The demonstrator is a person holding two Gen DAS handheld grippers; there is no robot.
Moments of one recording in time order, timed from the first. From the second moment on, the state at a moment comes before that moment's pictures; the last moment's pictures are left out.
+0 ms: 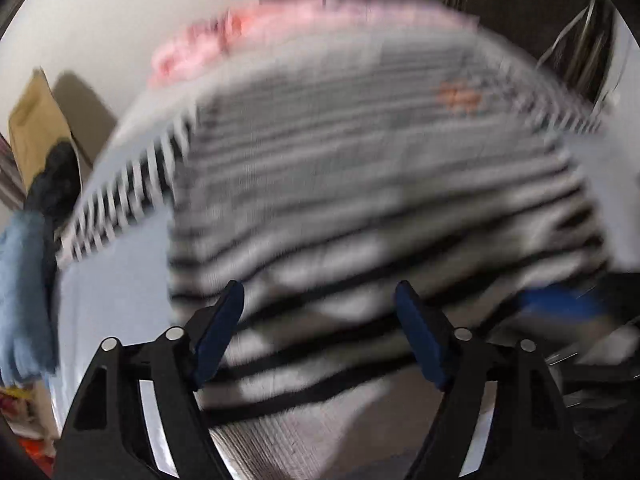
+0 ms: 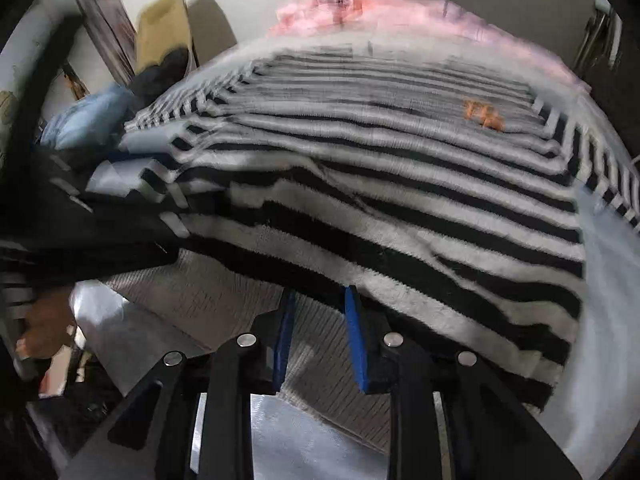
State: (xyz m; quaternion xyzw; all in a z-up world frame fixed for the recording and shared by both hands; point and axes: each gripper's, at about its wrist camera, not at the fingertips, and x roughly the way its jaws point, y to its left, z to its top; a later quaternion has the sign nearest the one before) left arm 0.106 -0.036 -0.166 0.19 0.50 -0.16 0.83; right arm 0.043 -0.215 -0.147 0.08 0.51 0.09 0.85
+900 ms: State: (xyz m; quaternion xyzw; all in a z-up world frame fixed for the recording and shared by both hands) left arm 0.292 -0.063 -0.177 0.16 0.49 -0.10 0.85; right arm 0.231 -0.343 -0.172 0.19 0.50 -0.03 0.85
